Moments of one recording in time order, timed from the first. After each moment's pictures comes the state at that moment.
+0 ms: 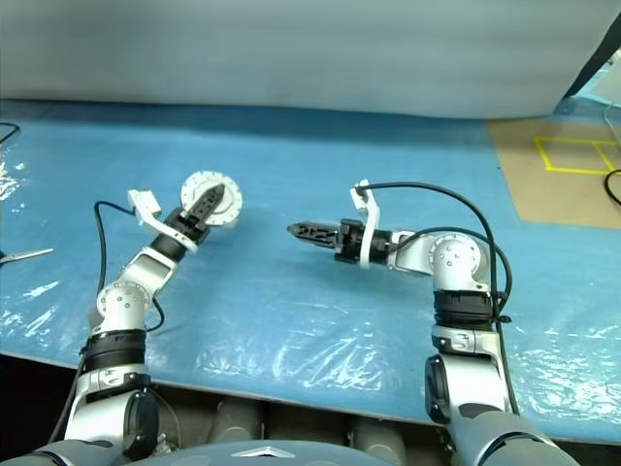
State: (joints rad) left arm -0.45 0.24 0.39 0.37 -0.77 0.46 -0.44; right arm -0.61 -0.24 -0.19 0.09 0.93 1.36 0.53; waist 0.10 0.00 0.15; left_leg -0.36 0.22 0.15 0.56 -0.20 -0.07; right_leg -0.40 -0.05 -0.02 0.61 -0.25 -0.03
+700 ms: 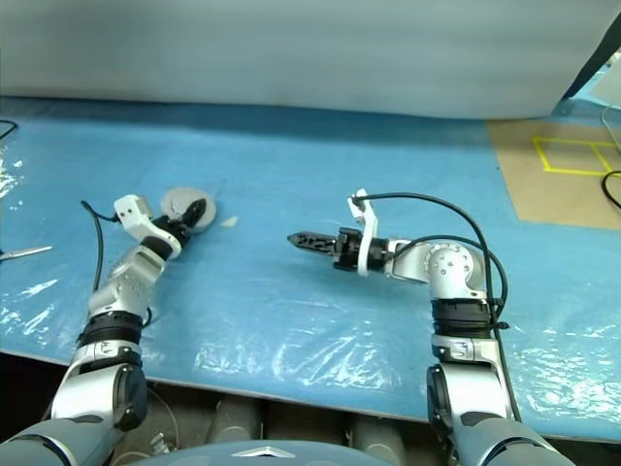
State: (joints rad) left arm -0.54 0.32 0.39 0.62 -0.50 0.21 -0.36; right arm -0.58 -0.24 -0.12 0.07 0.89 1.32 0.54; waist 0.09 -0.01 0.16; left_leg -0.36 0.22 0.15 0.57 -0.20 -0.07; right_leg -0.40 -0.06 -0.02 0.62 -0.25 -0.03
